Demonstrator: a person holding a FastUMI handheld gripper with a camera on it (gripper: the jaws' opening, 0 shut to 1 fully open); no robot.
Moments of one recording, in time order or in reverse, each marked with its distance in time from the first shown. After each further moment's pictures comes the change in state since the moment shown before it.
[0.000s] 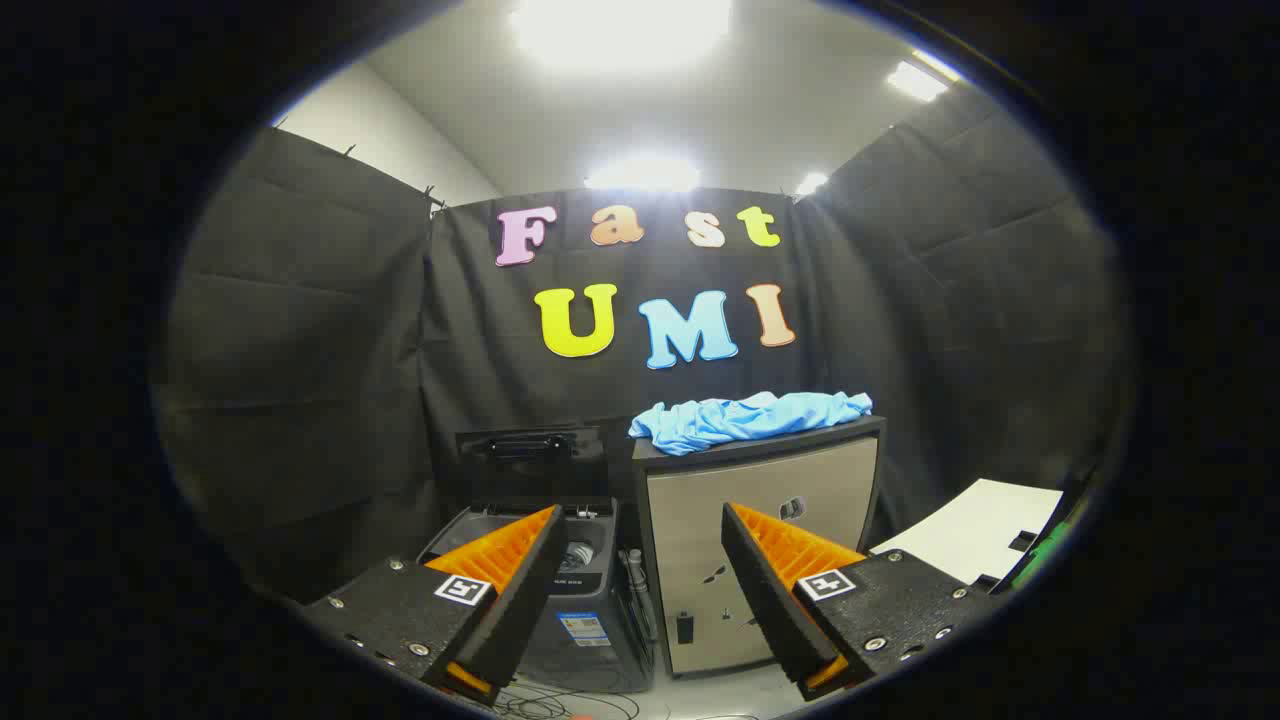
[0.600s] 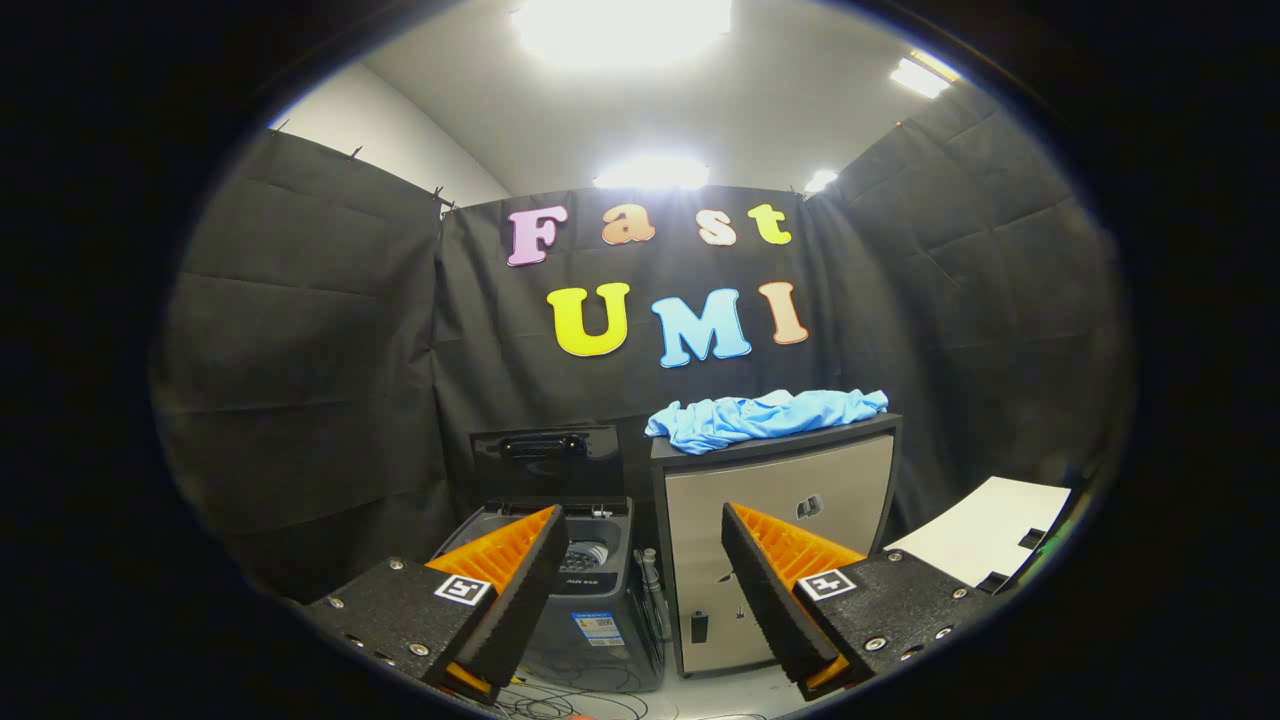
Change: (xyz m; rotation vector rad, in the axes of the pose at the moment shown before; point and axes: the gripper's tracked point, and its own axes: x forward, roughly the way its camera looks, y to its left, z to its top) arm 0.002 0.011 -0.001 -0.004 0.003 0.033
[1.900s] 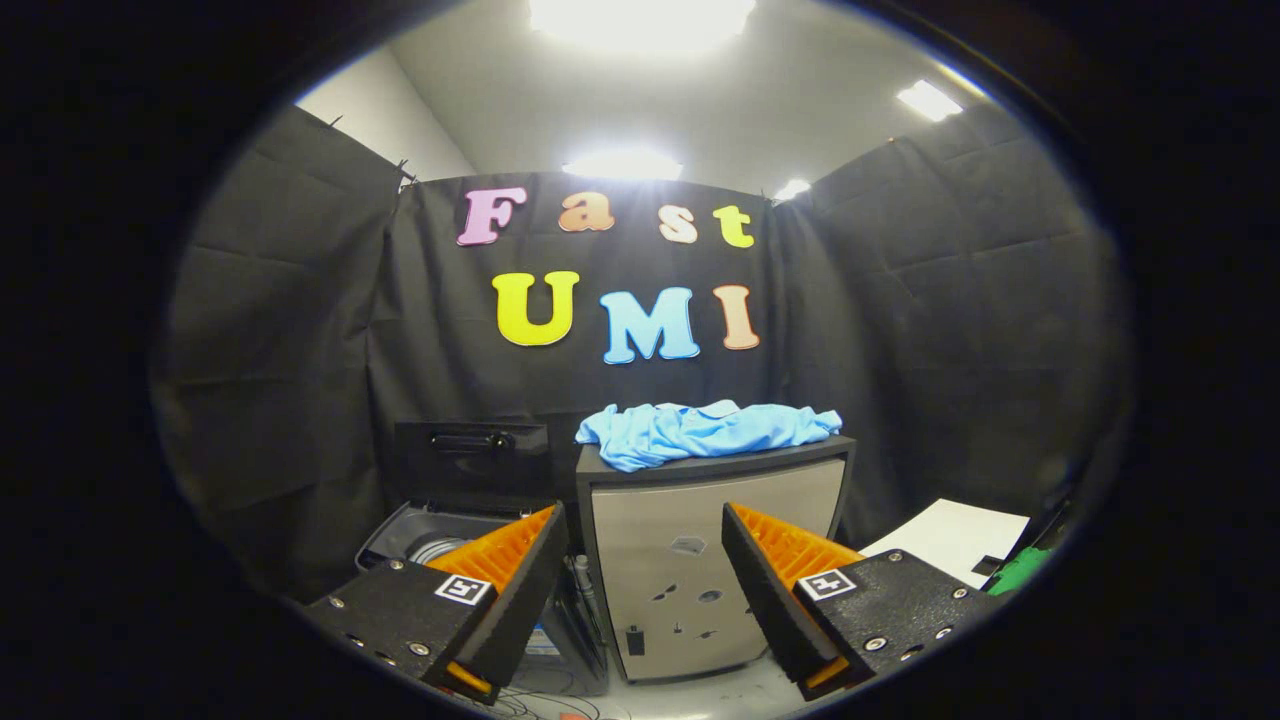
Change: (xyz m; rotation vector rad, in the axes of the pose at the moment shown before) arm 0.059 -0.056 0.030 -0.058 0.006 -0.195
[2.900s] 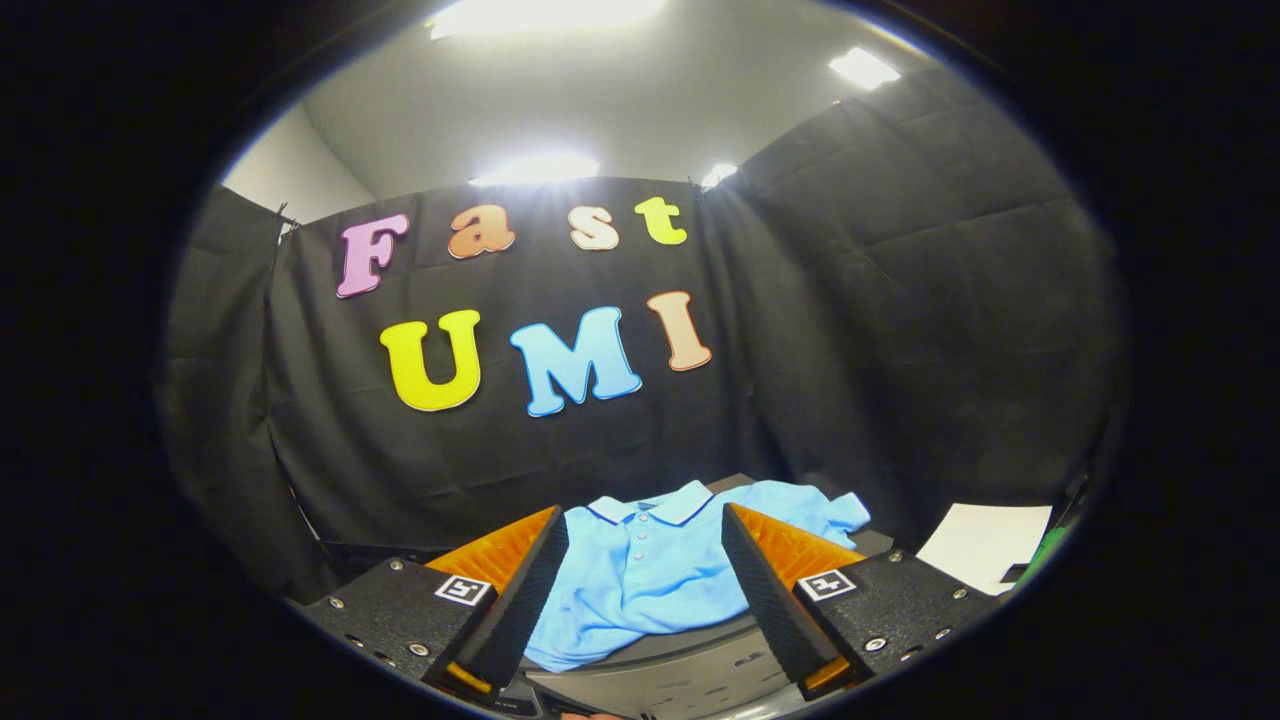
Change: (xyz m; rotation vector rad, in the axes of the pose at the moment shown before) arm 0.232 -0.070 0.096 0.181 0.031 -0.135
